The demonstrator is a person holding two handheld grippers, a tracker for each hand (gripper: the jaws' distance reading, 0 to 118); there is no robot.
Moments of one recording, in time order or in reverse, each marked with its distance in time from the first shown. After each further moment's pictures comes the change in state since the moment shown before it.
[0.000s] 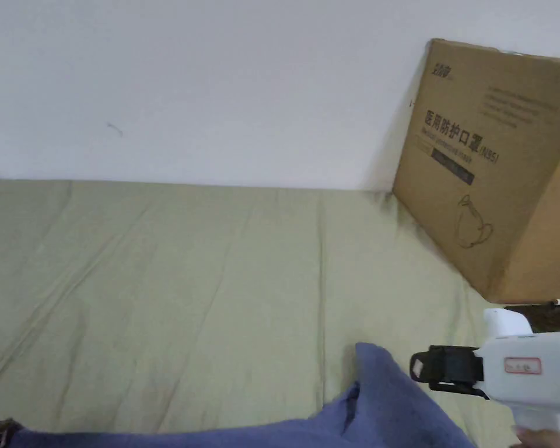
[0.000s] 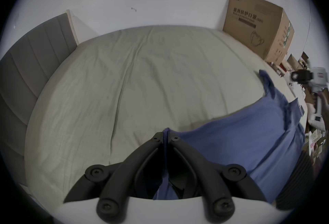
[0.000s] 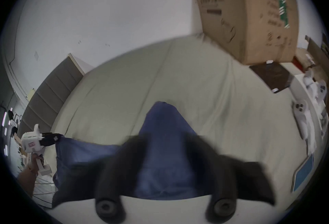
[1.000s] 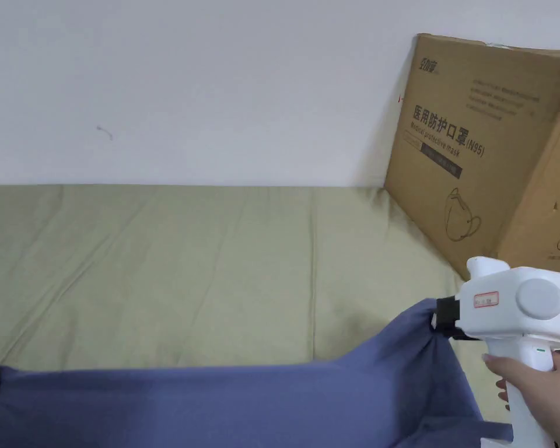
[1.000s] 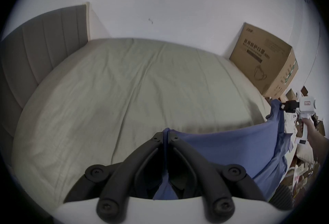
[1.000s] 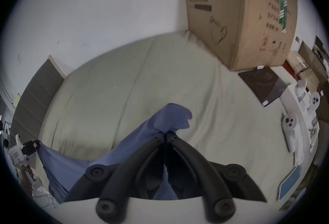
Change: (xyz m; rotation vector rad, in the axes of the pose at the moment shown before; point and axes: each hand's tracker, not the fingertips) left arm -0.018 0.041 0.004 0.149 -0.011 0.190; right arm 0.002 0.044 0.022 0.151 -0.158 -0.013
